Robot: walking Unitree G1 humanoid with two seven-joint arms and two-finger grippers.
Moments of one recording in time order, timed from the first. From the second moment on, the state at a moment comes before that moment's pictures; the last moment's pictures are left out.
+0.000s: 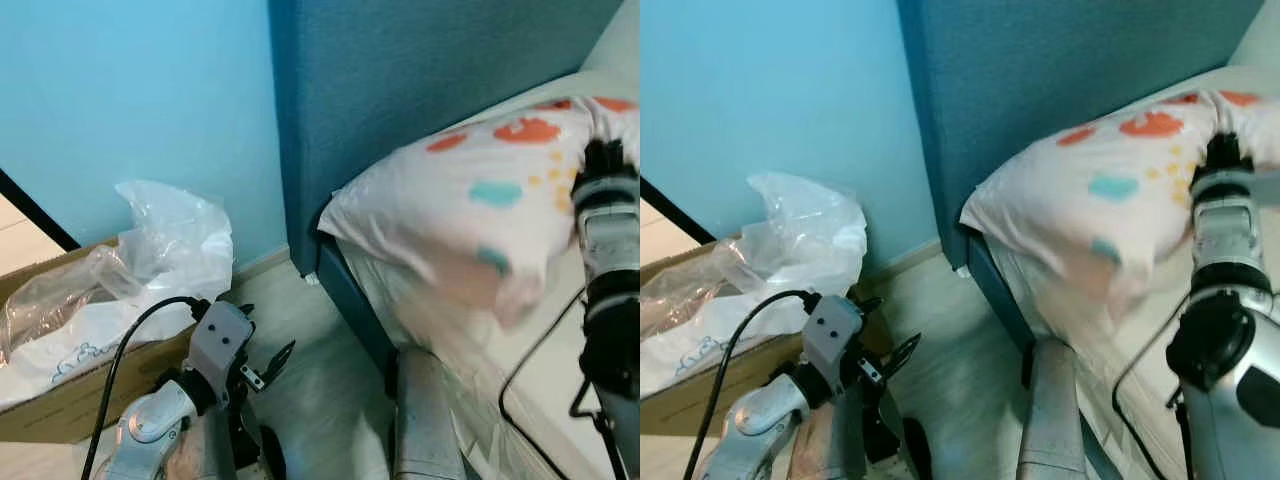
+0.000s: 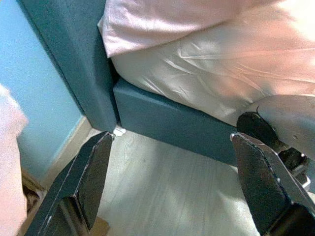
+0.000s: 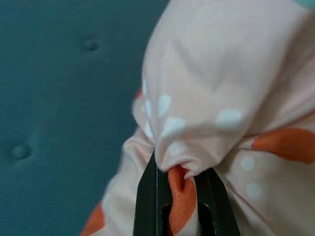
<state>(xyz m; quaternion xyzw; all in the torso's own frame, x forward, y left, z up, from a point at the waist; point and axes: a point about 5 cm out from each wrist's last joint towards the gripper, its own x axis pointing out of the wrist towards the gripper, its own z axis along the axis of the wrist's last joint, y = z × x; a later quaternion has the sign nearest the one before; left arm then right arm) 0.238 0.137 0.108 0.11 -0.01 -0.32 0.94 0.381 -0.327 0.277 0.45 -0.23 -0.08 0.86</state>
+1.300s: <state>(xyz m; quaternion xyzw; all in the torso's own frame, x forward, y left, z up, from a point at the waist) 0.250 0.117 0.112 0.09 -0.02 -0.32 0.94 0.369 -0.355 0.267 0.28 -0.12 -0.23 0.93</state>
